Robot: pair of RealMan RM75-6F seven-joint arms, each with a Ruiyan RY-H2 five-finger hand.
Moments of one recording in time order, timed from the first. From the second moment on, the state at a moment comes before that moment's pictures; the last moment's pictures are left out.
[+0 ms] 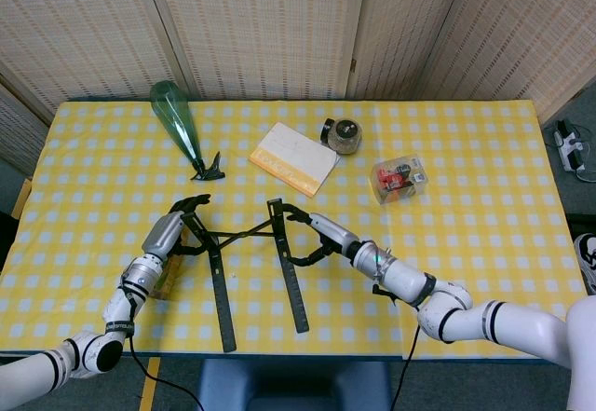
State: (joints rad) left arm -0.64 -1.54 -0.21 -1.30 1.22 0.88 -0.33; right arm 0.91 -1.43 0.25 -1.48 -1.41 0.50 1.00
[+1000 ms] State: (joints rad) left arm -0.65 -1.50 -0.22 -1.35 1.21 0.87 -0.33; right arm 0.88 -1.42 0.19 -1.49 -1.26 0.67 0.49
